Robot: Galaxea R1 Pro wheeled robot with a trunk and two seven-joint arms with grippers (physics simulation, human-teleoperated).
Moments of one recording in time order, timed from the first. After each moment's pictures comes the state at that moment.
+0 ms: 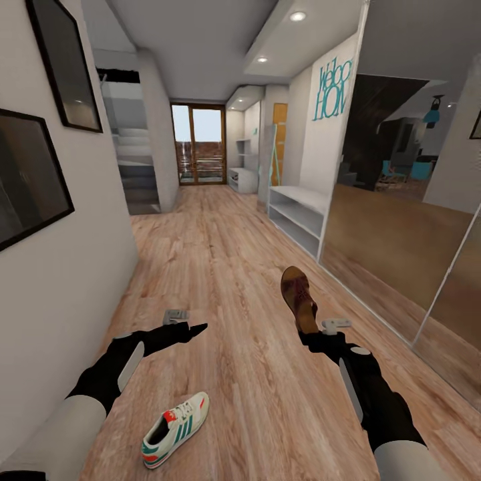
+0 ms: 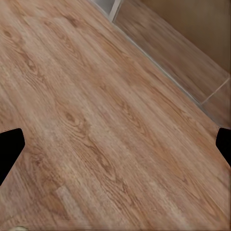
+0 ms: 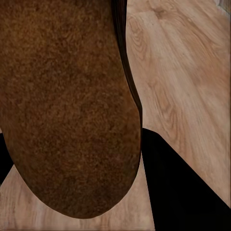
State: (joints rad) left arm -0.71 0.09 -0.04 -0.74 0.21 0.36 -0.62; right arm -0.51 0.02 -0.12 -1.10 0.13 0.47 0.21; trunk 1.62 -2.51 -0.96
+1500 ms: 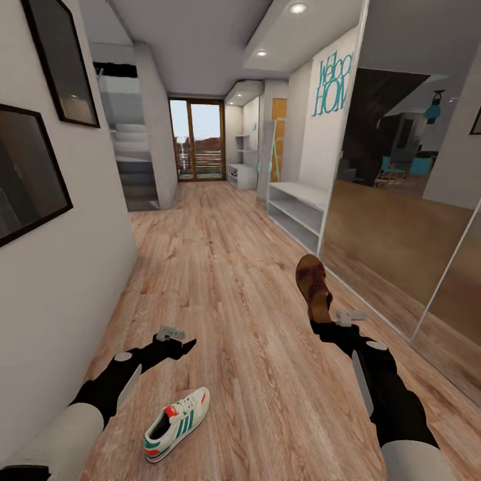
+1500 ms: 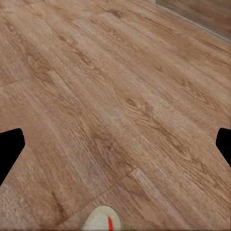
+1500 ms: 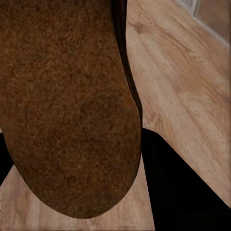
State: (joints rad) left arm -0.71 0.10 -0.05 -0.53 -0.01 0.01 -0.49; right arm -0.51 0.02 -0.21 -1.20 0.11 0.50 0.21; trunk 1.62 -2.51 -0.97
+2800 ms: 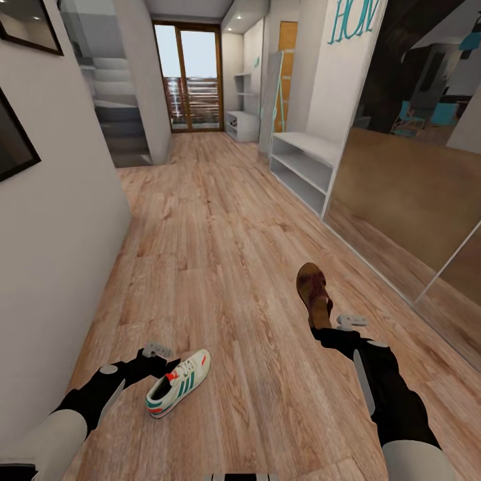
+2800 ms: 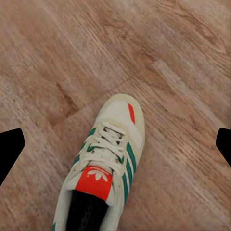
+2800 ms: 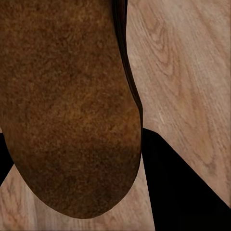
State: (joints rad) left arm -0.71 0.17 -0.05 -0.40 -0.12 -0.03 -0.50; right arm -0.51 0.02 -0.22 -1.21 0.11 0.64 0.21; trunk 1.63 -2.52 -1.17
